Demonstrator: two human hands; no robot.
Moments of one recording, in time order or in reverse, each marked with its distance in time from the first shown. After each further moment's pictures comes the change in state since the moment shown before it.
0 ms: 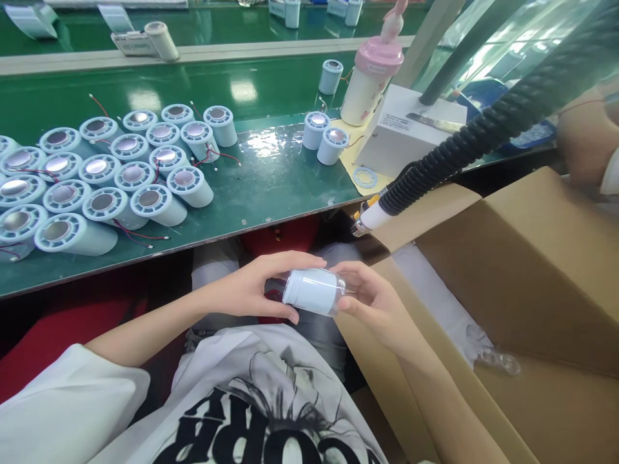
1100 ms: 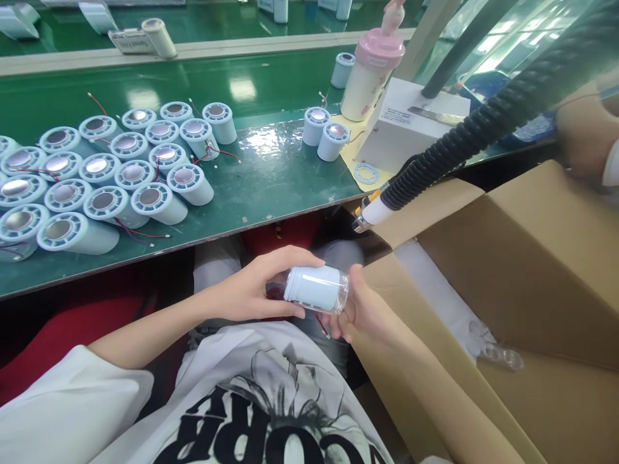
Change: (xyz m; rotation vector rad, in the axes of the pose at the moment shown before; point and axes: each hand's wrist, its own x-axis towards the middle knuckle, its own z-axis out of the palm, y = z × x) left_hand -0.002 0.003 0.006 0.003 0.069 0.052; right_hand 0.008 0.020 0.009 0.304 -0.201 0.314
